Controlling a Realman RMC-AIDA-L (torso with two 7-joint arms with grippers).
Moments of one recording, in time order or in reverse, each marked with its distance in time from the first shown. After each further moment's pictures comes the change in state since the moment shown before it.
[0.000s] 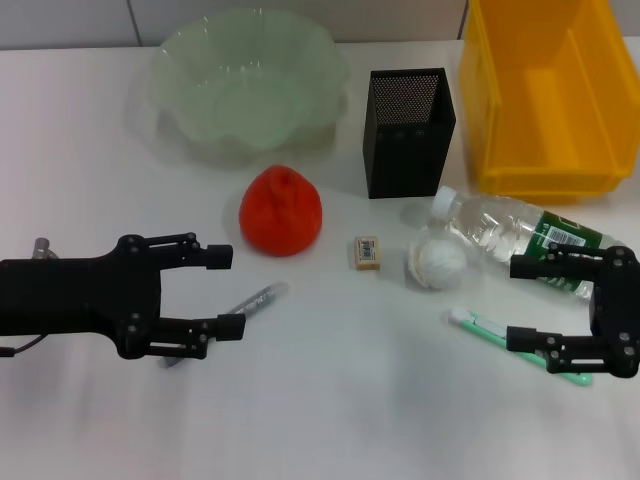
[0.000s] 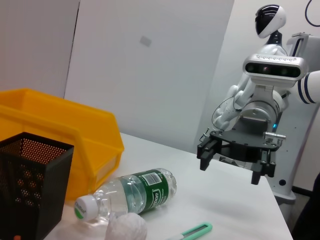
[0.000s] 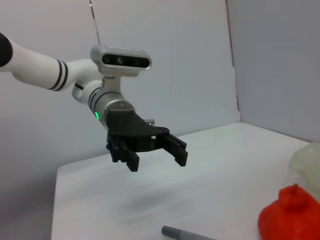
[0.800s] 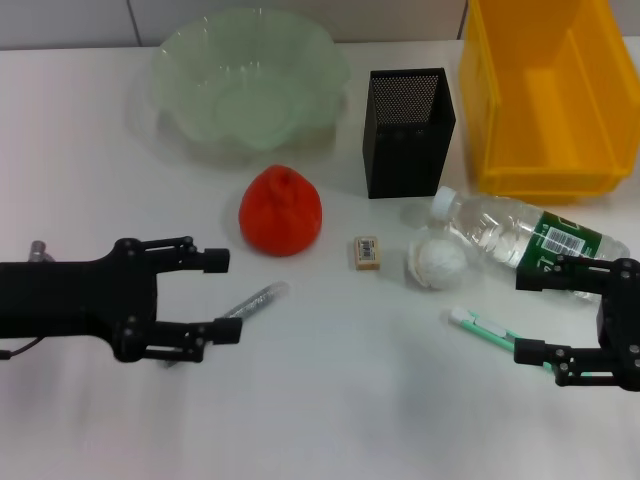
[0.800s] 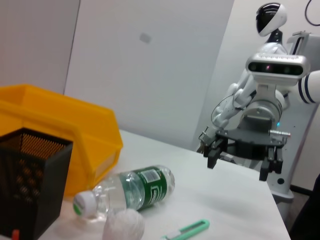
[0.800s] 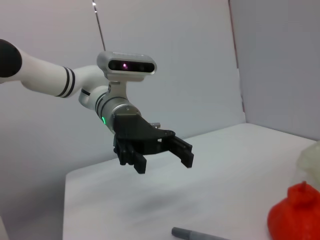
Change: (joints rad) left arm 0.006 0.004 0.000 0.005 0.004 0.010 -0.005; right arm -0.019 0.000 0.006 0.000 -0.001 -0.030 0.014
